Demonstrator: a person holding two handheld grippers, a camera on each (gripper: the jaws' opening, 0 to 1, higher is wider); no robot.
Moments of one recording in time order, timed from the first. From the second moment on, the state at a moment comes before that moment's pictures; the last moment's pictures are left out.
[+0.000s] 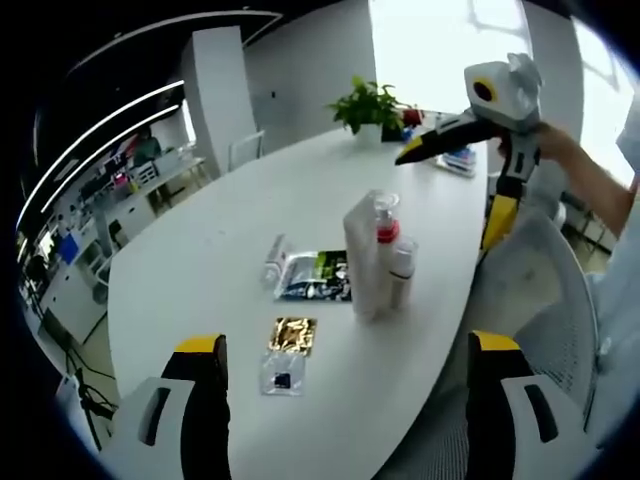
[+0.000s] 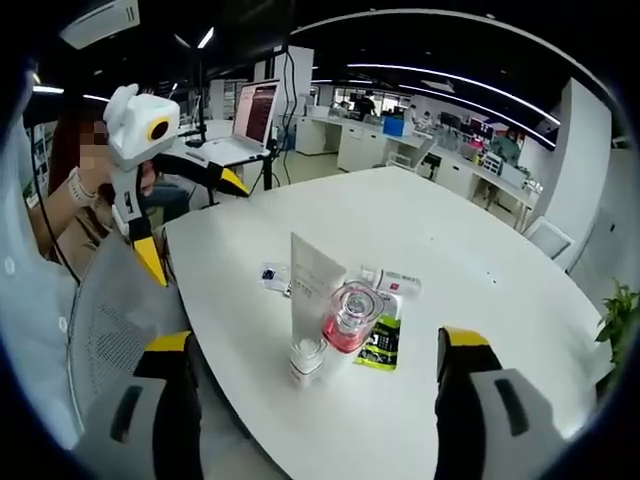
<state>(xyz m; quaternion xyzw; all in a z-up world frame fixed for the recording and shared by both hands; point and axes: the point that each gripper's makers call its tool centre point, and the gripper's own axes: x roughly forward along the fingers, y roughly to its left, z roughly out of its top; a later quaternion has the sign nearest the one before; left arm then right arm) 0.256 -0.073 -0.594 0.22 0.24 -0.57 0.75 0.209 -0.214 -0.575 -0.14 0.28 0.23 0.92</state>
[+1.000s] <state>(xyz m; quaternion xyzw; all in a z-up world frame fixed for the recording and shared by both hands) 0.272 -0.072 -0.605 0.22 0.25 -0.56 0.75 0.259 -0.282 -0.528 -0.18 0.28 0.22 0.92</state>
